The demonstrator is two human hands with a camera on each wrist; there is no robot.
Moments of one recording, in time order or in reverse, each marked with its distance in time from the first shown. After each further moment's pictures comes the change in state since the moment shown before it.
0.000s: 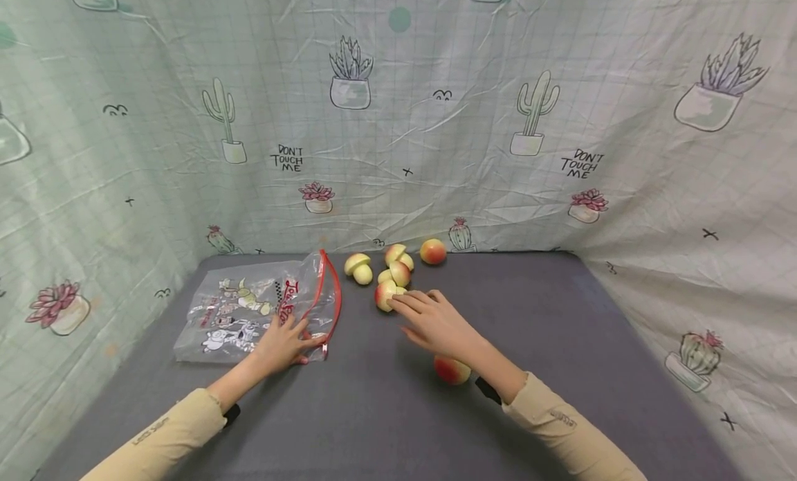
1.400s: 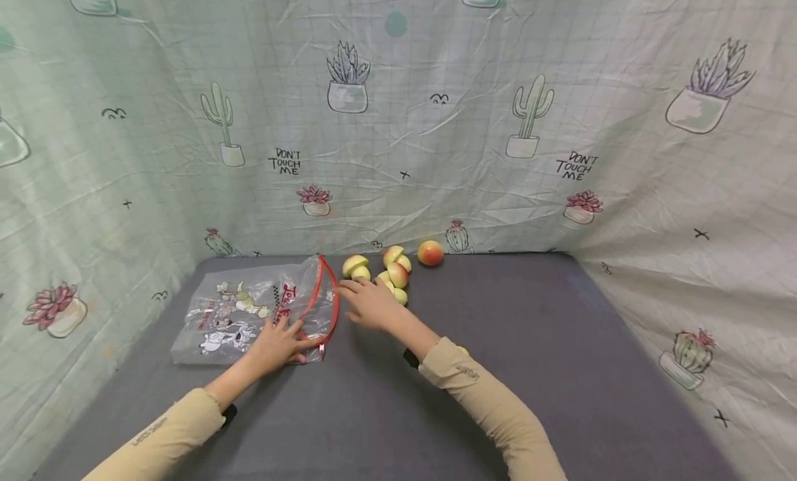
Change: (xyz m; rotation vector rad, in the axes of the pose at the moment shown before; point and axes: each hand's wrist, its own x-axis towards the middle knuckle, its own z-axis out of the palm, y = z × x) left_hand -0.004 -0.006 0.007 -0.042 -0.038 -0.018; right_hand 0.104 -0.025 0.043 0.029 -0.355 0.138
